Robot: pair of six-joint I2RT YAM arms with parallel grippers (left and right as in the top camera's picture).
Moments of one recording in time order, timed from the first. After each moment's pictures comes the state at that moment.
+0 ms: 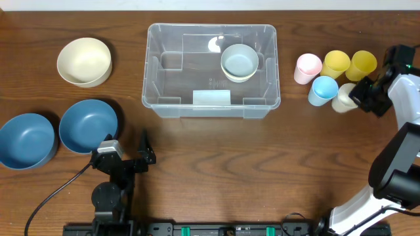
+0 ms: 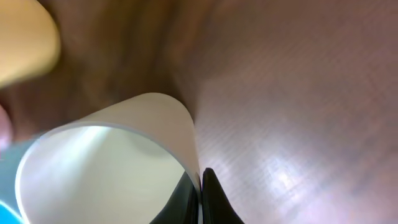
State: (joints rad) left arm -0.02 0.01 0.02 -0.12 -0.03 -0.25; right arm -0.37 1.89 1.41 -0.90 0.01 0.44
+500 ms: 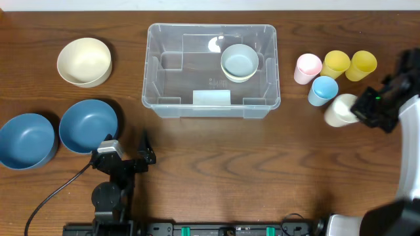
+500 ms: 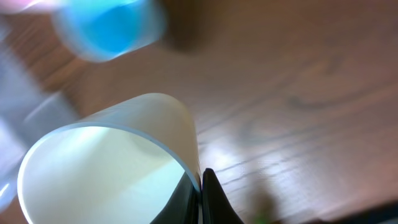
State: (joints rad) left arm -0.02 0.01 0.02 -0.12 -0.03 -0.25; right arm -0.25 1.50 1.41 -1.28 -0.08 0.37
